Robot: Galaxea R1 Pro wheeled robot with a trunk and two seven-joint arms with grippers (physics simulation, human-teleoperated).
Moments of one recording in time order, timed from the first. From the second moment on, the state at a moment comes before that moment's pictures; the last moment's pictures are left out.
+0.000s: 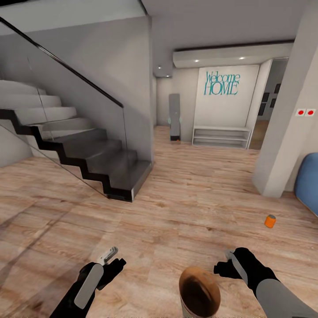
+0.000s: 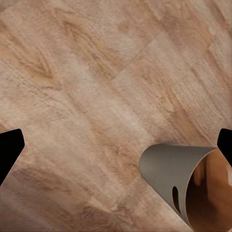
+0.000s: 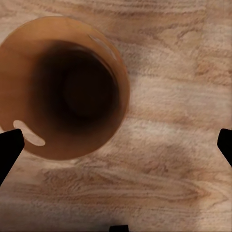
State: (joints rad) left arm -0.36 -0.03 -0.05 -0.95 0.88 0.54 0.49; right arm -0.66 -0.12 -0.05 -0.44 -0.04 0.74 0.06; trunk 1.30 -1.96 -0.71
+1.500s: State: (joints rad) left arm -0.37 -0.03 -0.05 -0.95 0.89 0.58 0.38; right arm -0.66 -0.12 -0.05 -0.44 -0.04 0.74 0.06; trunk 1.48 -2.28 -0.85
